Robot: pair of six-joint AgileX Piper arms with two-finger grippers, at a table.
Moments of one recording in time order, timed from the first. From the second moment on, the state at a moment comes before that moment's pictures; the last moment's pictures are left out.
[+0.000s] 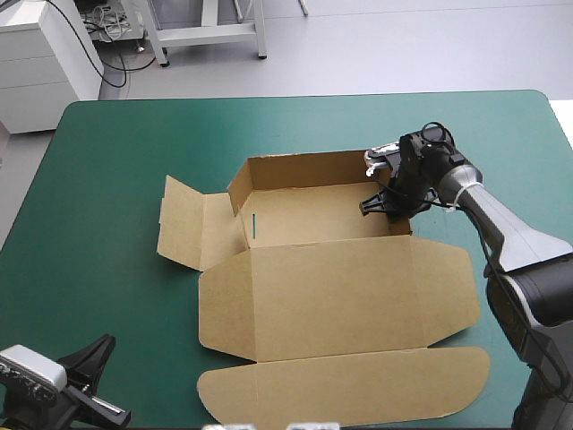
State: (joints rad) left arm -0.31 0.04 -0.51 -0.08 0.90 0.19; right arm 0.30 1.89 -1.58 -0.05 1.11 -0.01
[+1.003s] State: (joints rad) left arm -0.31 0.04 -0.51 -0.12 0.90 0.18; right arm 0.30 1.35 -1.68 -0.17 1.22 0.02
